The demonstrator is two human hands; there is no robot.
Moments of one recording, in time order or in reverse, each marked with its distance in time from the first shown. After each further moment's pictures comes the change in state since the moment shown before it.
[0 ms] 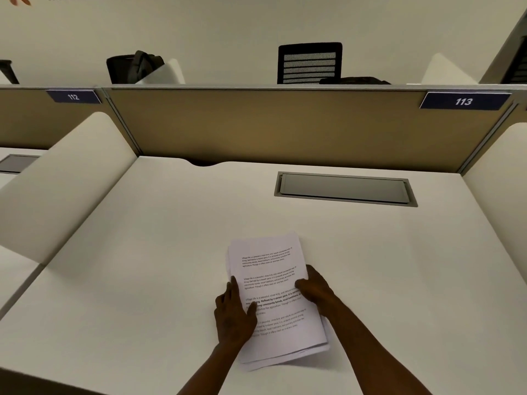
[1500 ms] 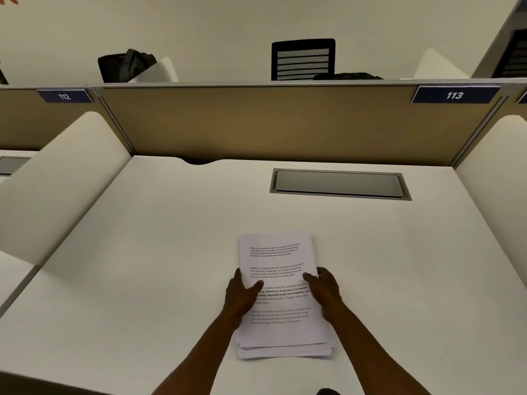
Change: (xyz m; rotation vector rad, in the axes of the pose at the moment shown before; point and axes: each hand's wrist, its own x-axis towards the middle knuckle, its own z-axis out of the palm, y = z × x) left_hand 0.026 0.038 -0.019 -0.559 -0.250 -0.246; right_hand -0.011 0.021 -0.008 0.309 0.256 0.120
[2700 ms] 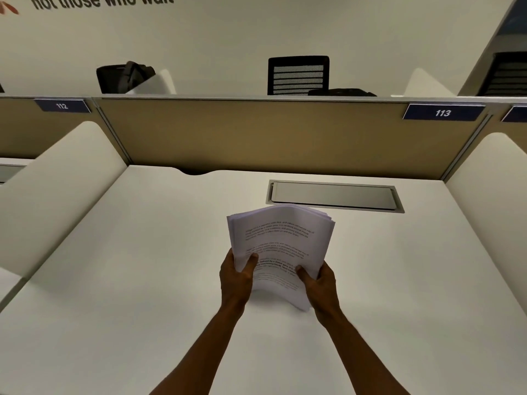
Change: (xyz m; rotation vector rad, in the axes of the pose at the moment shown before) left_hand -0.016 0.072 -0.003 -0.415 0.176 0.444; right_hand -0.034 -0.042 0.002 0.212 -0.018 -0.491
